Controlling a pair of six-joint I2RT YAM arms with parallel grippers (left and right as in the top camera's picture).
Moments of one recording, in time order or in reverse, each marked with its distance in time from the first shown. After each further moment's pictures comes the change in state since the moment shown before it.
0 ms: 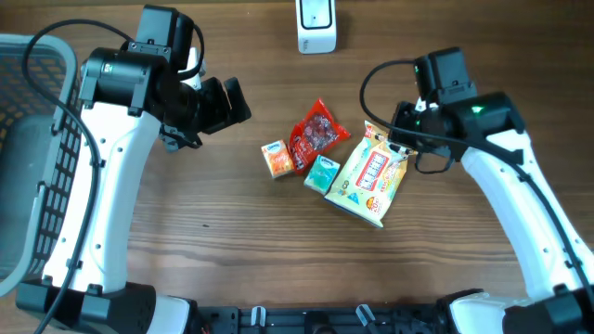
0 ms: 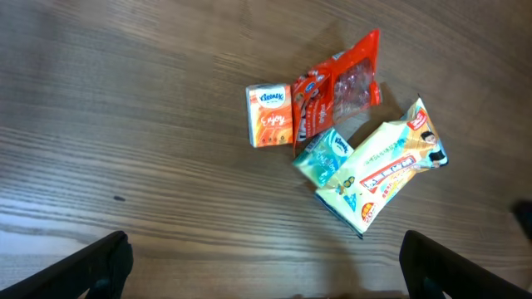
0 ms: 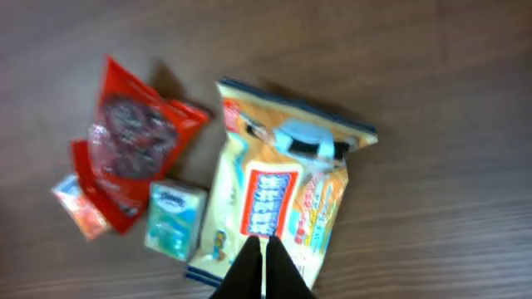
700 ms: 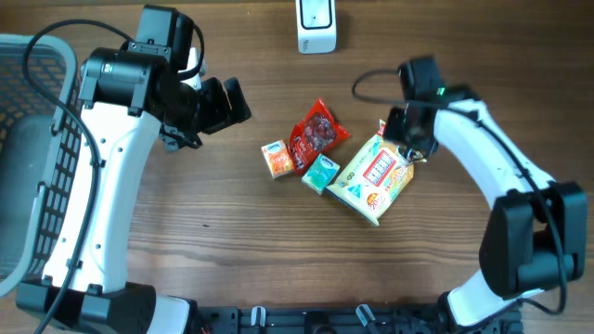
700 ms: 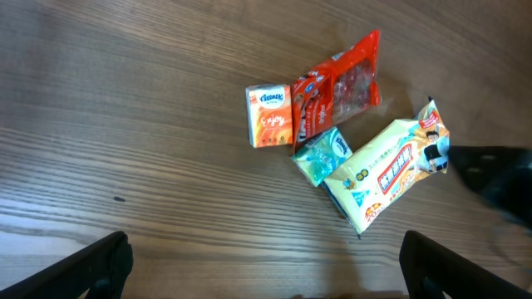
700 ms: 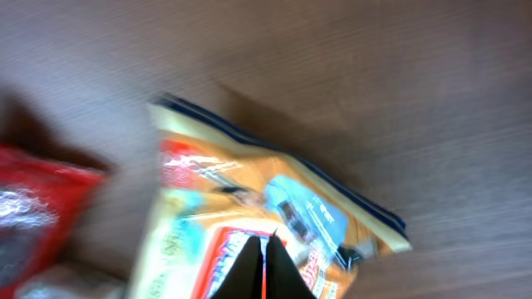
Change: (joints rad) left arm 0.000 0.000 0.000 0.000 0.000 0.000; right arm -0.064 0.292 -0.005 0.137 0.040 -0.059
